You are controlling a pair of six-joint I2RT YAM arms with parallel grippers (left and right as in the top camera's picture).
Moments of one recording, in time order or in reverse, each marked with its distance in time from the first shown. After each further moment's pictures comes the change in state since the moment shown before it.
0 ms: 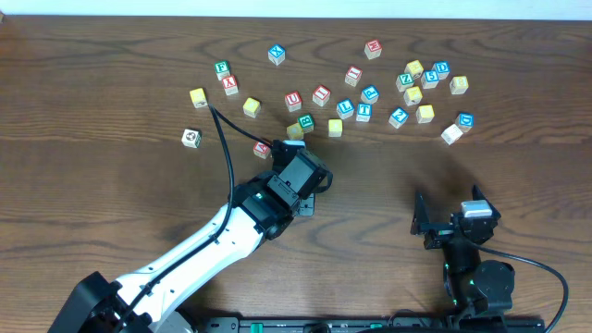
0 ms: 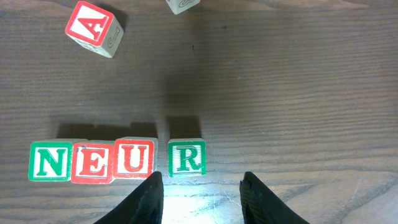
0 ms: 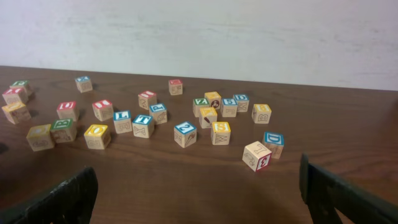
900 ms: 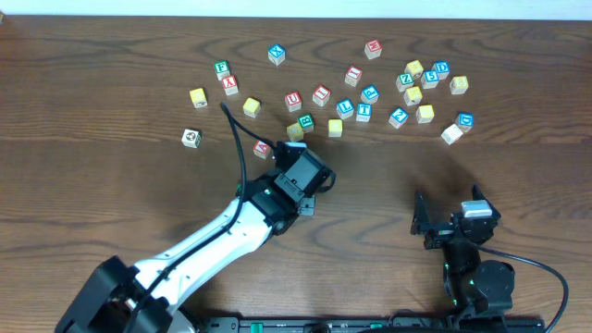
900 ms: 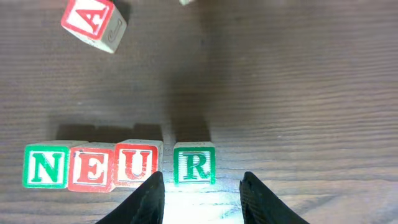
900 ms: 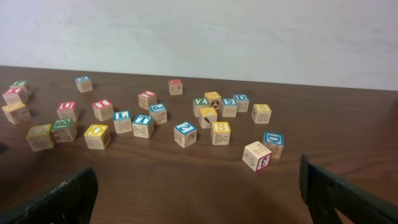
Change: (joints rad) left arm 0.000 0.059 0.000 0.018 -0.023 0.000; right arm 0.000 0.000 0.000 0.000 0.000 0.000
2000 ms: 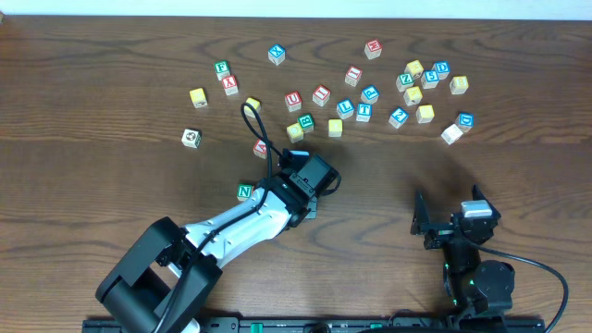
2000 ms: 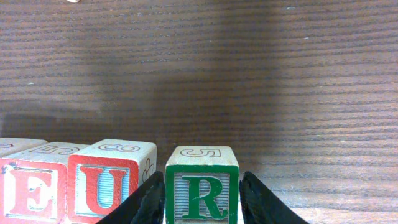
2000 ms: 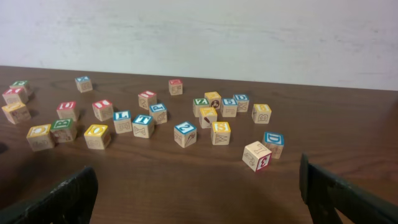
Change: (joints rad) left arm 0.000 0.207 0.000 0.056 0.000 -0.019; right arm 0.000 0.000 0.000 0.000 0.000 0.000
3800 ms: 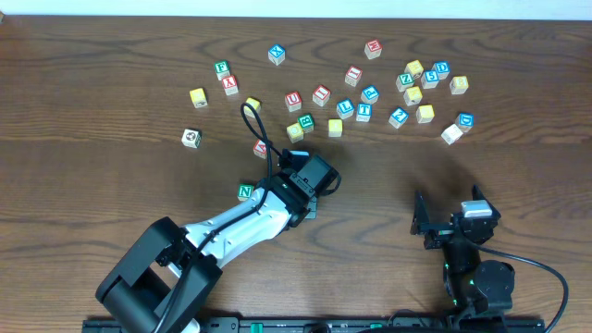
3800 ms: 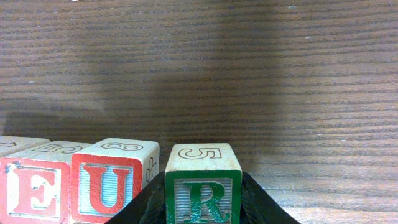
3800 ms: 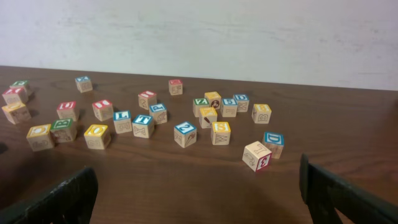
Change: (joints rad) left arm 0.000 0.000 0.000 -0.002 0.000 -0.005; right arm 0.000 0.000 0.000 0.000 0.000 0.000
